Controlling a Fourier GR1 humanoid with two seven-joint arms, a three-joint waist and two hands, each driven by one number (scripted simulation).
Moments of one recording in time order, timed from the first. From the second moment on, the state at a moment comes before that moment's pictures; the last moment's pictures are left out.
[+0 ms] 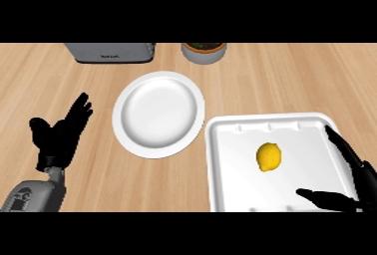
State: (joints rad) left arm -0.15 0.31 -0.04 -1.38 0.15 0.10 0.13; right arm 0.14 -0.60 0.22 -1.51 -0.02 -0.32 -0.25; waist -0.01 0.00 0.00
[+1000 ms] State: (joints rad) left arm -0.17 0.29 0.01 -1.39 0.12 0.06 0.15; right arm -0.03 -0.63 0.36 -1.62 0.30 -0.06 0.36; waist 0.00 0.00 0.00
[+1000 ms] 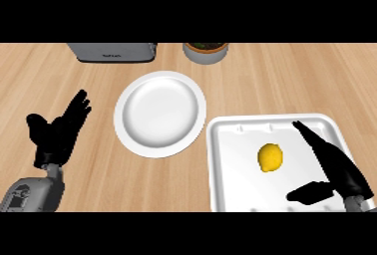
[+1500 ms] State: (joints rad) left arm -0.14 0.27 0.03 -1.41 0.10 0.03 0.15; right arm -0.11 -0.52 0.35 -1.55 0.39 0.10 0.46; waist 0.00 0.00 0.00
